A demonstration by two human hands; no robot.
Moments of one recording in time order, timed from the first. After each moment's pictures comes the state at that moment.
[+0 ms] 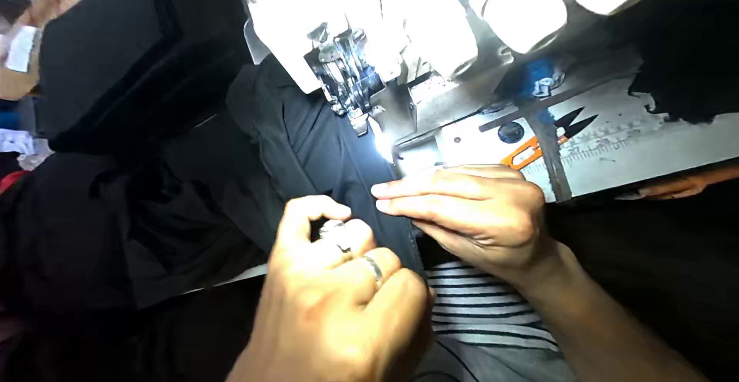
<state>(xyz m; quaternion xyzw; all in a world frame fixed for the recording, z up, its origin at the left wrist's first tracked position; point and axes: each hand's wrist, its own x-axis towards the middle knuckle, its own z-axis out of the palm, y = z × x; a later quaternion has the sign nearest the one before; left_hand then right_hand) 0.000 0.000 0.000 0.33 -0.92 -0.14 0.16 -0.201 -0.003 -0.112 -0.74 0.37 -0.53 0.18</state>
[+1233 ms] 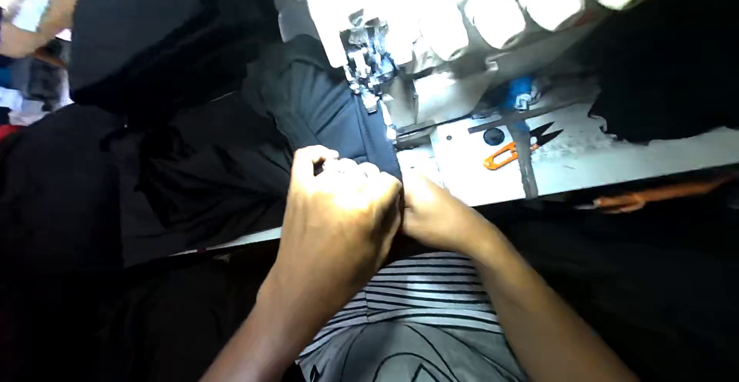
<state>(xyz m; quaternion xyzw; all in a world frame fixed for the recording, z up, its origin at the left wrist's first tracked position) -0.009 -0.001 -0.022 0.41 -0.90 -0.05 0.16 -0.182 0.006 -0.109 -0.70 0.48 -0.28 0.45</state>
